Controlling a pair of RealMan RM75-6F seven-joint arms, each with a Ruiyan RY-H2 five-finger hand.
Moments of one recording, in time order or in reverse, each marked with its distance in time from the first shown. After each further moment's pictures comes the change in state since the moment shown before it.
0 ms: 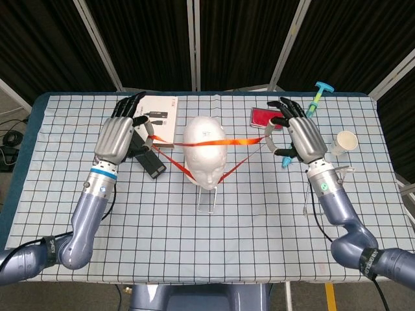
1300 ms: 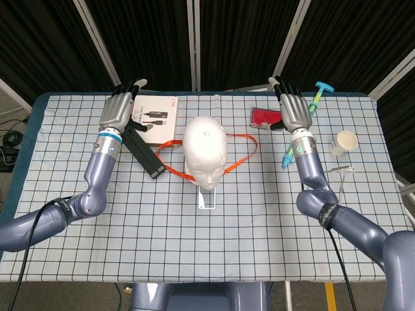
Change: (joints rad) left arm -0.202 -0.083 0.022 0.508 -0.244 -0.299 -0.104; right arm 0.236 -0.325 0.020 0.625 0.248 -0.225 -0.191
